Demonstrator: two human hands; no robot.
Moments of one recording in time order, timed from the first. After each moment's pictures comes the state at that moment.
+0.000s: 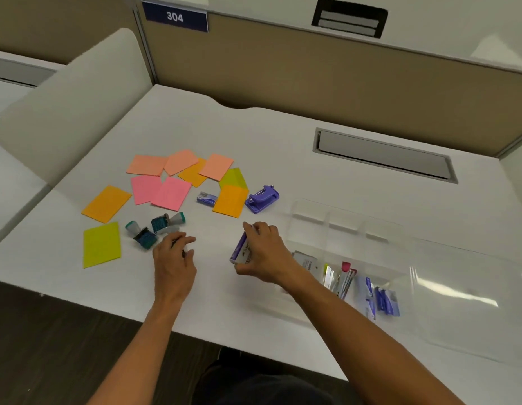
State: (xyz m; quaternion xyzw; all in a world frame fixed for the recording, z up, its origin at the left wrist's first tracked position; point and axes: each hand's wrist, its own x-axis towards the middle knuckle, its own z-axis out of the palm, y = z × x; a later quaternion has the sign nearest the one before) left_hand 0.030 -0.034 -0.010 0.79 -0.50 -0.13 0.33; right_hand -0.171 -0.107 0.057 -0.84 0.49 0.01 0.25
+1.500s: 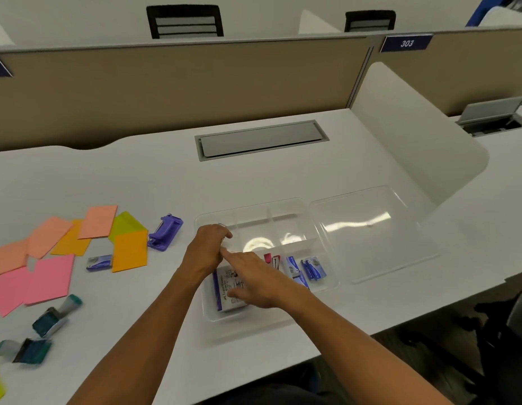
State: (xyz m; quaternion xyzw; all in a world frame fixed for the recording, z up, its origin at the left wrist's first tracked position) left_hand -0.162 -0.186 0.010 0.51 -0.82 -0.22 0.11; right_hand -0.299 -0.076 0.071 -0.75 0.58 -0.05 0.32
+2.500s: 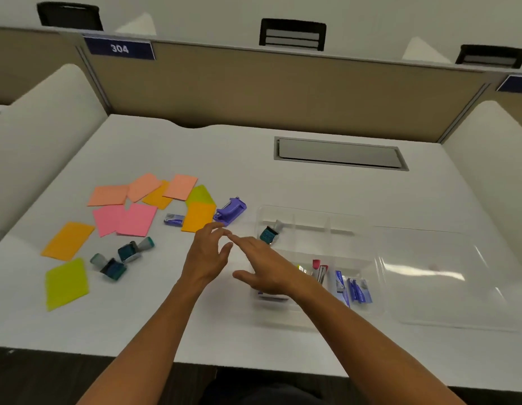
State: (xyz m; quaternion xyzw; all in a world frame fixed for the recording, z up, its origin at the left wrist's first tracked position) left_hand -0.065 -0.116 0.021 0.69 -0.66 -0.19 0.24; right_hand -0.234 -0.096 0.083 -0.83 0.46 -0.03 0.32
